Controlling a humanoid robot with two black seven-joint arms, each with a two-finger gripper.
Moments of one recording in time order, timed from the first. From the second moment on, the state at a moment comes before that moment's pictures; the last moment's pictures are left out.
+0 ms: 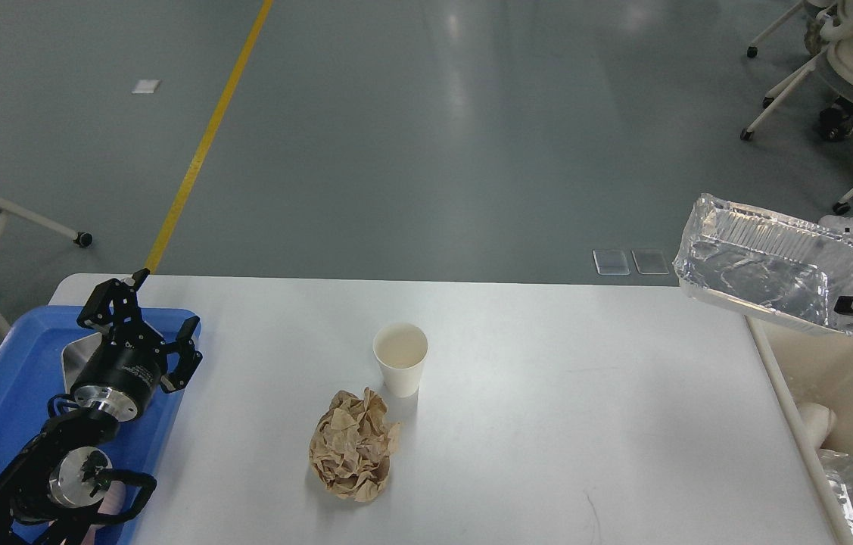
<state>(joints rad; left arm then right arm) -0.12 0.20 -1.30 -1.17 0.49 -0.10 -0.14 0.84 -1.14 0.31 1.05 -0.99 0.61 0.26</state>
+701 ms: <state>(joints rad) -0.12 0.20 -1.30 -1.17 0.50 -0.05 -0.18 0.99 -0.85 0.30 1.10 -1.01 0.65 0.08</state>
